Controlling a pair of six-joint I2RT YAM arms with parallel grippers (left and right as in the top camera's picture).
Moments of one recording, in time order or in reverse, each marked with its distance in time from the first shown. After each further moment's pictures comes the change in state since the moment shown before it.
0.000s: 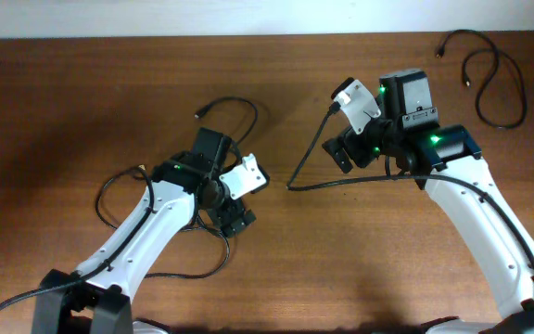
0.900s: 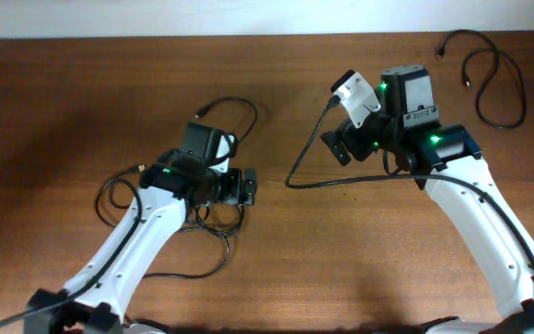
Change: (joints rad) left arm 0.018 -0.055 0.002 0.099 -0.026 -0.906; right arm 0.000 0.000 0.000 0.071 -0.002 0.000
